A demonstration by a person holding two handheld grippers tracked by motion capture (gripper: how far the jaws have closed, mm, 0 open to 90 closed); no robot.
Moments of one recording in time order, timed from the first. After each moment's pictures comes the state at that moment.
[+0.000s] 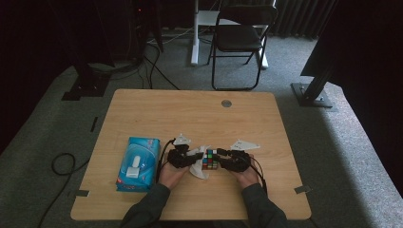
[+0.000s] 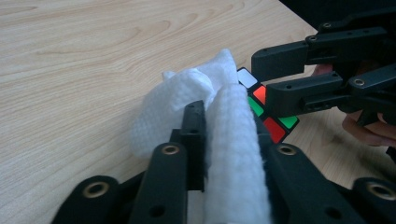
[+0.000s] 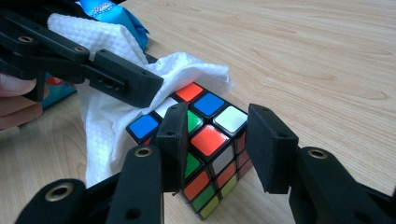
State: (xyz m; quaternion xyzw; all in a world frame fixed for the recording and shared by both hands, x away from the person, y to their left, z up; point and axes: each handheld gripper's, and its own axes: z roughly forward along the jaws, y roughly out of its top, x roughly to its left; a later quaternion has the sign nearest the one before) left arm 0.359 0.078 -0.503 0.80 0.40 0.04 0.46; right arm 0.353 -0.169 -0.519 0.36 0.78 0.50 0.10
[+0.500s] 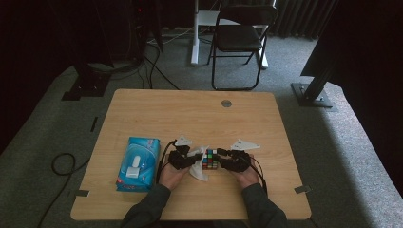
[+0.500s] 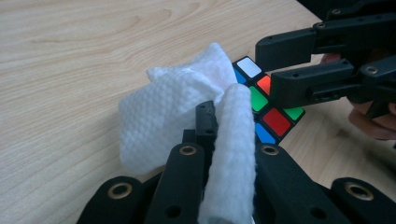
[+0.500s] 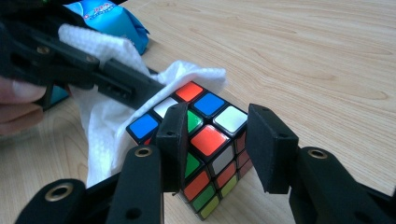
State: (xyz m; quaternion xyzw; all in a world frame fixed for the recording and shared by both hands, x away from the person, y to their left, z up) left arm 0.357 0.074 -0.508 0.80 0.40 0.05 0.44; right arm 0.353 -0.169 -0.519 0.36 0.78 0.50 0.10
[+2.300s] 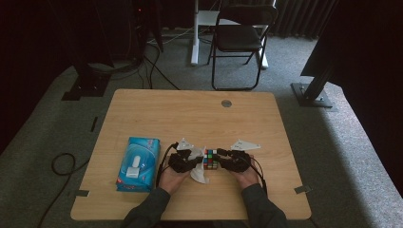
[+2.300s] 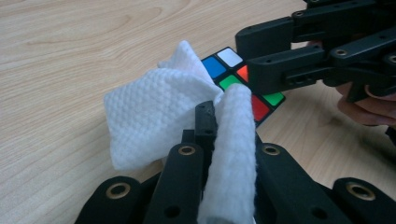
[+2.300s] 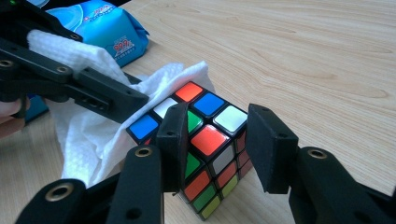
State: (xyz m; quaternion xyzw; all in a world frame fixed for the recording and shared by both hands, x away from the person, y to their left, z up) left arm 0.342 0.071 -0.501 0.81 0.38 0.06 0.43; right arm 0.353 -0.170 -0.520 0.36 0.78 0.50 0.10
